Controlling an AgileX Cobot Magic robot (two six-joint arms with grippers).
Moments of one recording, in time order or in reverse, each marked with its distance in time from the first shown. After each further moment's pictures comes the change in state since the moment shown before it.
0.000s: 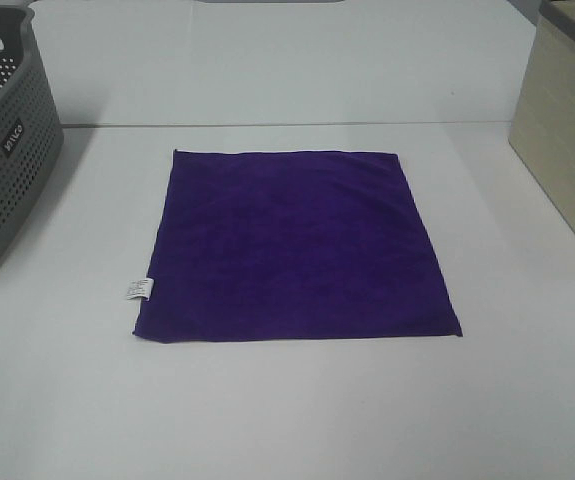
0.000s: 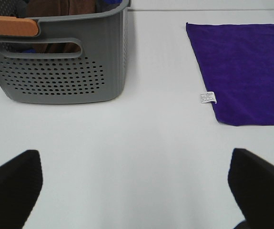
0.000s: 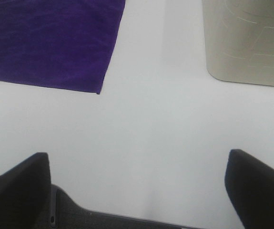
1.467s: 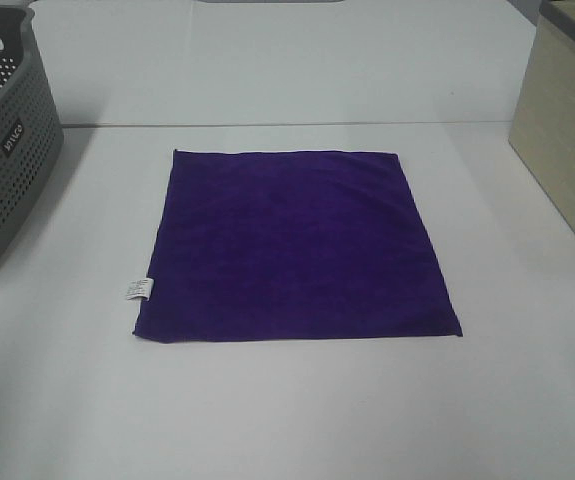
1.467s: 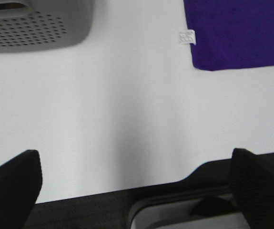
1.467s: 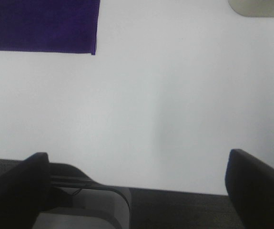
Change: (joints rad) left arm 0.000 0.813 -0.364 -0.134 0.122 0.091; right arm 0.000 0.892 -0.331 0.005 -0.019 0.102
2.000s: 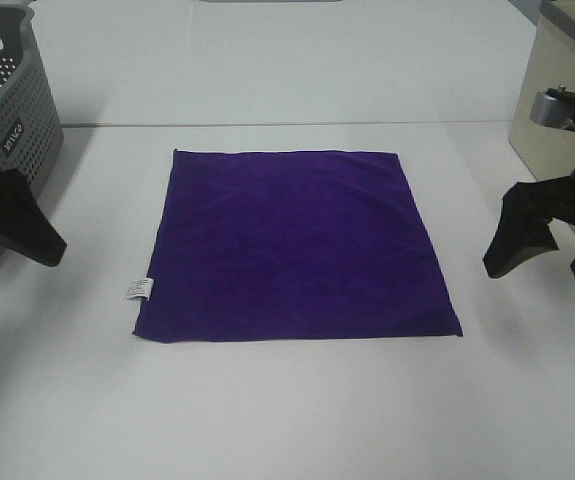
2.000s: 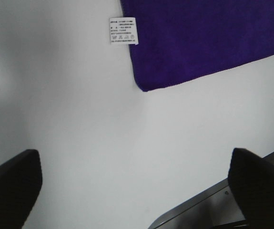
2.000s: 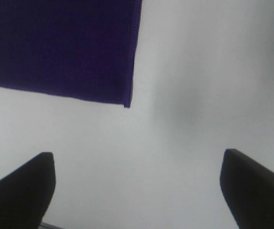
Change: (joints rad) left arm -0.006 0.762 -0.032 -0.425 -0.300 0.370; right arm -0.066 0.687 -0.120 0.305 -0.283 -0.292
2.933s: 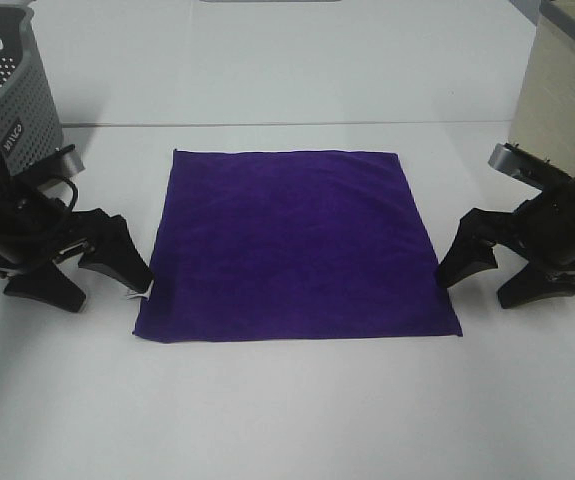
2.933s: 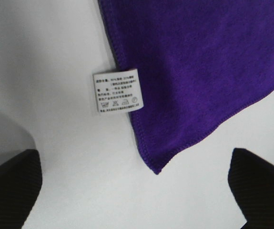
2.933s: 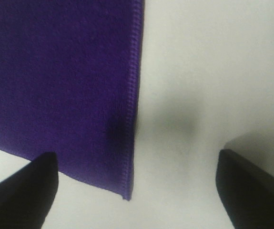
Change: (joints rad) left arm -0.065 0.467 -0.178 -0.198 -0.070 0.238; right arm -0.083 0.386 -0.069 0.395 -0.117 -0.404
